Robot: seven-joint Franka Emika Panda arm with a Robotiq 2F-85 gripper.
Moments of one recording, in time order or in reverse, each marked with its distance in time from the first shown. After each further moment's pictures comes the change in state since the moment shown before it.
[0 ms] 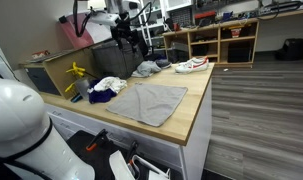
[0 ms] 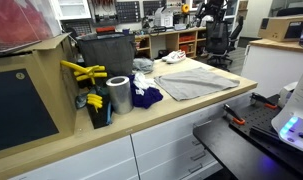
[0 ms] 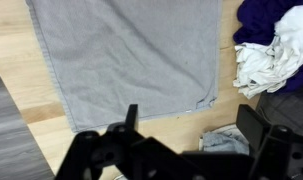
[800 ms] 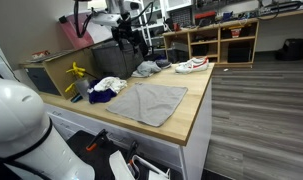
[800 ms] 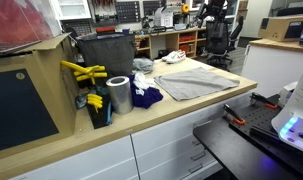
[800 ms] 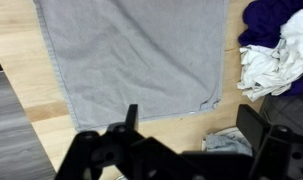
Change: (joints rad) arm -0.014 0.002 -0.002 -0.005 -0.013 0.000 -0.023
